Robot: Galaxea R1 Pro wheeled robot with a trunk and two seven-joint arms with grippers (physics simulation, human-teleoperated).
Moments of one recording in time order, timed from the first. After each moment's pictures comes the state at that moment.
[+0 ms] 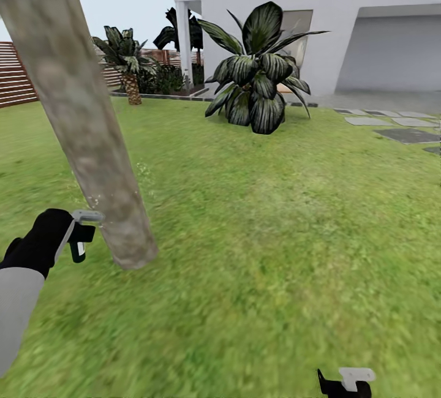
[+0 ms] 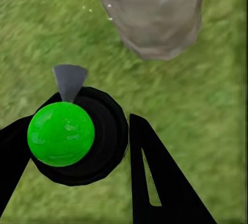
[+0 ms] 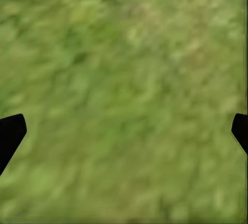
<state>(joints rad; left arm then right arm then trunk) -0.97 0.36 0.03 -0.79 -0.16 0.94 -0.17 -0.38 -0.11 -0.60 -0.16 0.55 -0.49 0.03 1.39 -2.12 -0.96</state>
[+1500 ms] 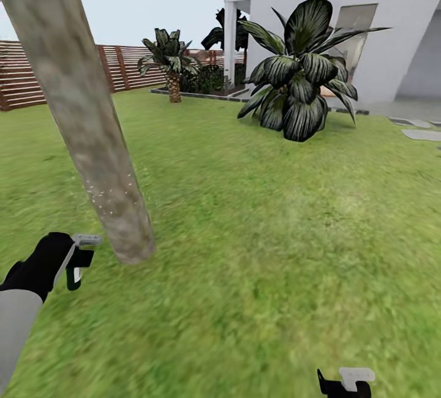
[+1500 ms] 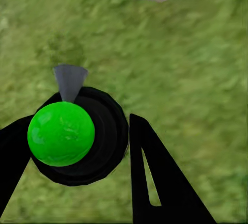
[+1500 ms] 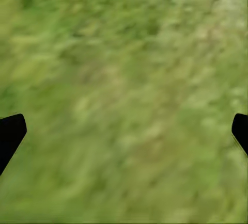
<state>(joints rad) -0.86 0.35 0.04 -0.75 -0.16 0.92 -0.15 -0.38 -0.11 -0.60 -0.16 0.55 -0.49 0.03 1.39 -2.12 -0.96</state>
